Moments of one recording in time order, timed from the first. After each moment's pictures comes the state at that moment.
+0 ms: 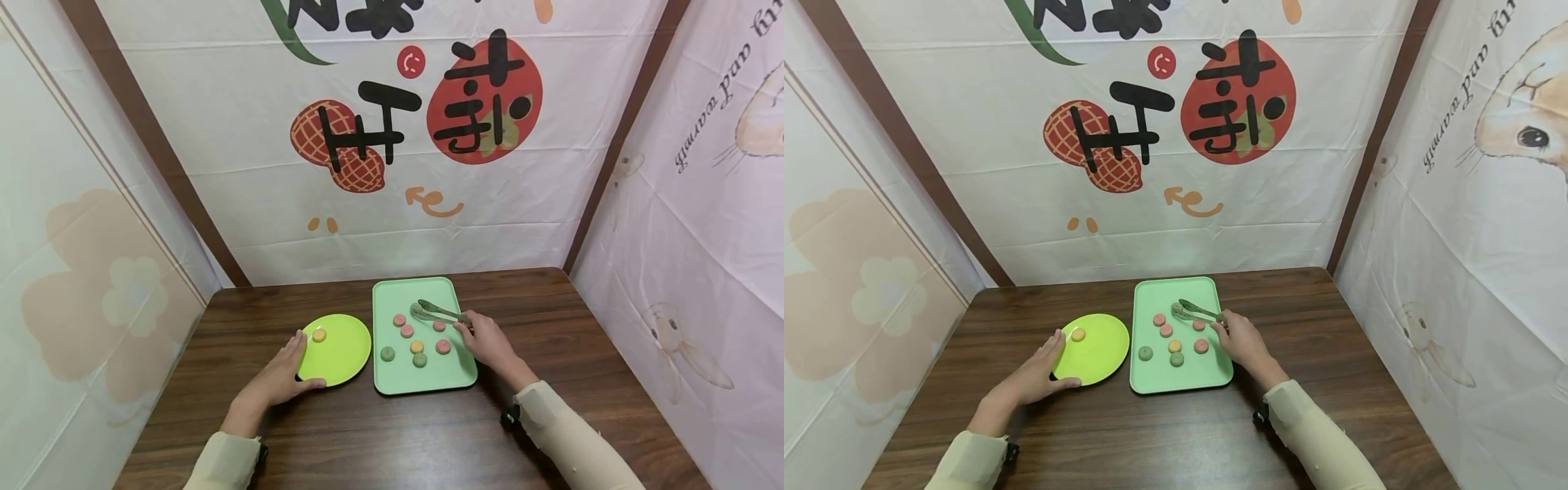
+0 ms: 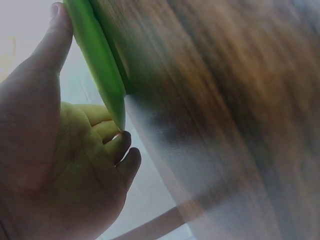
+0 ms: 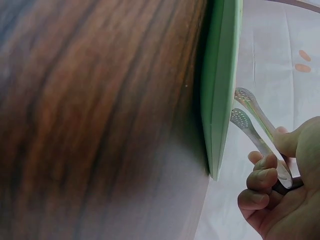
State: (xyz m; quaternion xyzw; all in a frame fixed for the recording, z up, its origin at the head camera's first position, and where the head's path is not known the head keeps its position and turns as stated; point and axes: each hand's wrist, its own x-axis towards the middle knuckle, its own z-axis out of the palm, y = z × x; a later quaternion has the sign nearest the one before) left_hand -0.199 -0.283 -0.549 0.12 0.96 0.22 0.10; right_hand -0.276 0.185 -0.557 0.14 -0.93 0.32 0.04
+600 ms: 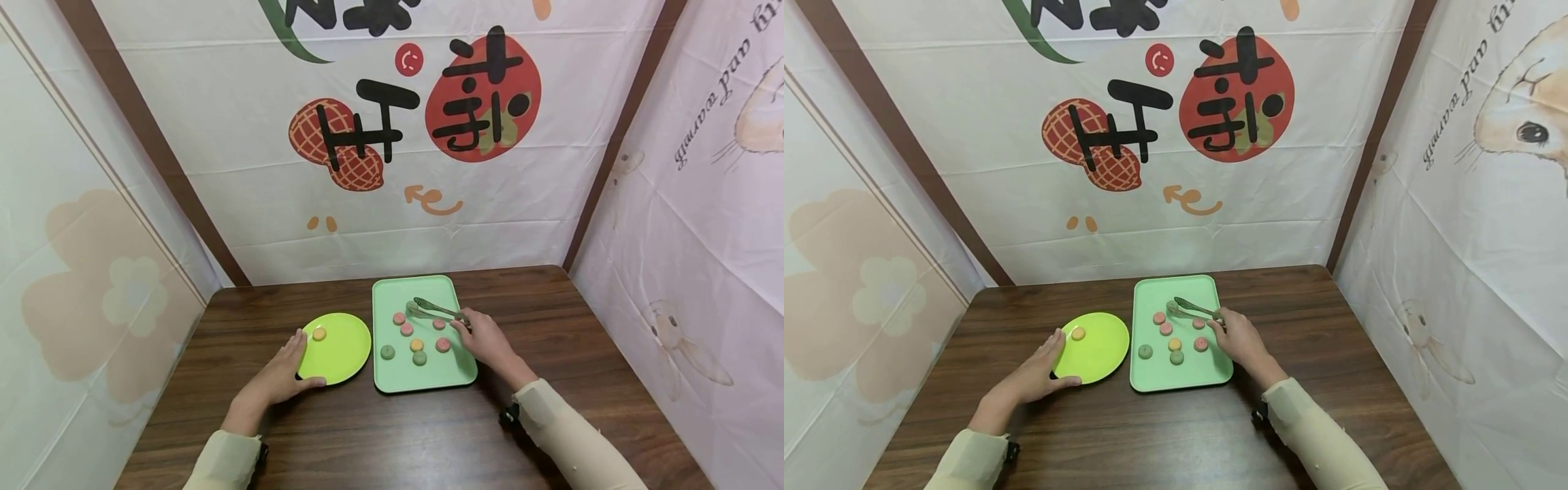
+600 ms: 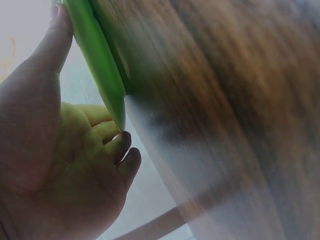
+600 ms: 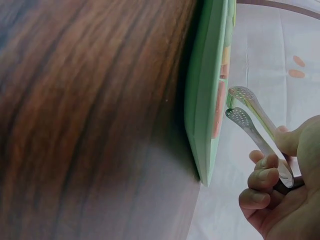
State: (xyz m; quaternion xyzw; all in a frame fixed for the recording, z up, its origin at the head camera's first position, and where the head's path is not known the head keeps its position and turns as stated) left_hand -0.199 -0.283 -0.550 0.12 0.96 0.22 0.10; right_hand -0.269 0.180 -0.546 0.15 -0.93 0.33 0.05
